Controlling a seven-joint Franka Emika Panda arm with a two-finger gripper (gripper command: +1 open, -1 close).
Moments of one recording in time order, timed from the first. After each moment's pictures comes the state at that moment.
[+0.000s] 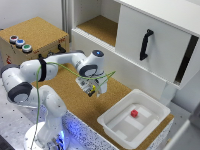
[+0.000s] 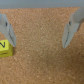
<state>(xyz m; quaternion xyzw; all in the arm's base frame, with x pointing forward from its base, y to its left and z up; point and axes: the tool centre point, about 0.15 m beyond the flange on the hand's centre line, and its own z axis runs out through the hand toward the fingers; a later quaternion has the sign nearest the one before) 0.290 -0.090 0.313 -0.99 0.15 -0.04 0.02</state>
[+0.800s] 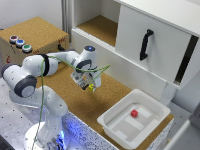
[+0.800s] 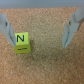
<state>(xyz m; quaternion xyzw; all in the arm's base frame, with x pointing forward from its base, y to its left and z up) 0.331 -0.038 0.257 -0.99 0.11 -0.06 0.00</state>
